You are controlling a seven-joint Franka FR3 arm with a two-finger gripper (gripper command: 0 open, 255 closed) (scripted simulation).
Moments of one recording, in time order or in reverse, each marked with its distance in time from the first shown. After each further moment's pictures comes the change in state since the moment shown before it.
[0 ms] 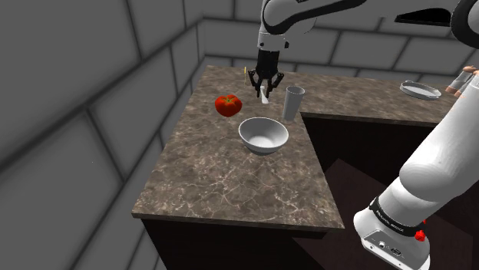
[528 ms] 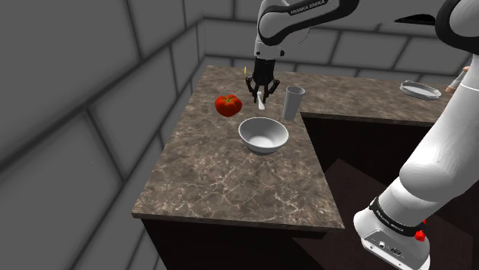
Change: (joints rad) arm 0.003 0.065 -0.002 -0.003 -0.018 0.064 0.002
